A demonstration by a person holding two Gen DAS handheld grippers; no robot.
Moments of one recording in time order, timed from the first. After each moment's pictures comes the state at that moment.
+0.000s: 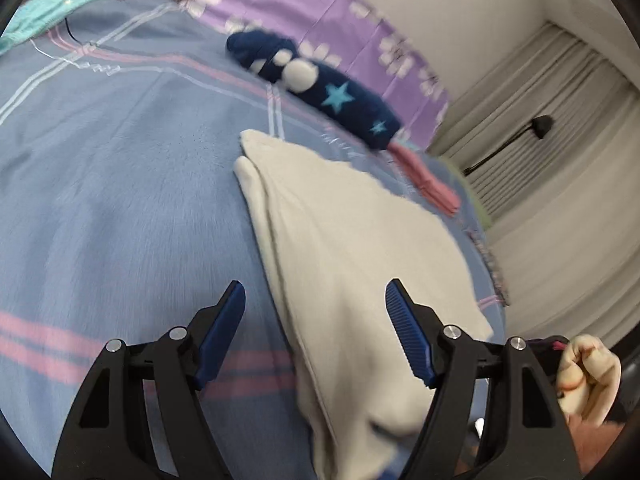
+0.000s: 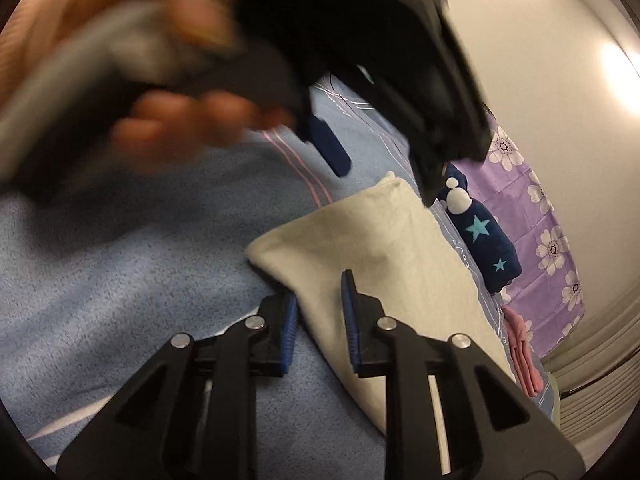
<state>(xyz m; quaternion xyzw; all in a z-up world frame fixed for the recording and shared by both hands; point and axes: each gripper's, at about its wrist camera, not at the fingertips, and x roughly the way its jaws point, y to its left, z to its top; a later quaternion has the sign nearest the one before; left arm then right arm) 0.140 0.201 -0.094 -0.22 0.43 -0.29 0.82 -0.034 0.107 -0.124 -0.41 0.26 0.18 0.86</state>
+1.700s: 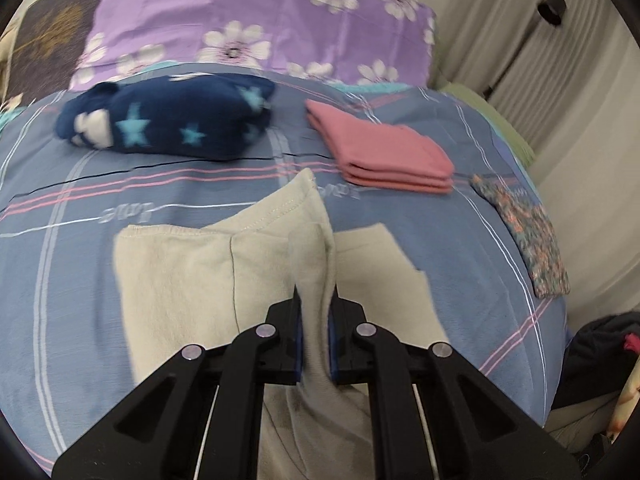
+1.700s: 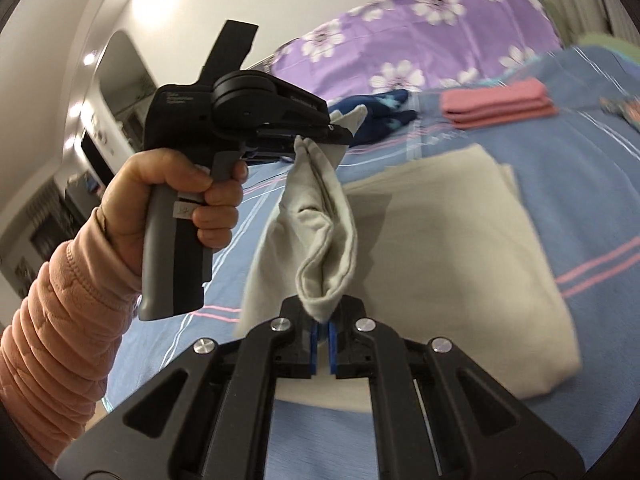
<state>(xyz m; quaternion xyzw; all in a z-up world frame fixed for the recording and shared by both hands) 0.192 -0.142 -0.008 -0.01 0.46 -0.26 0.85 -0.026 -0.267 -0.057 0.22 0.31 0.13 0.91</state>
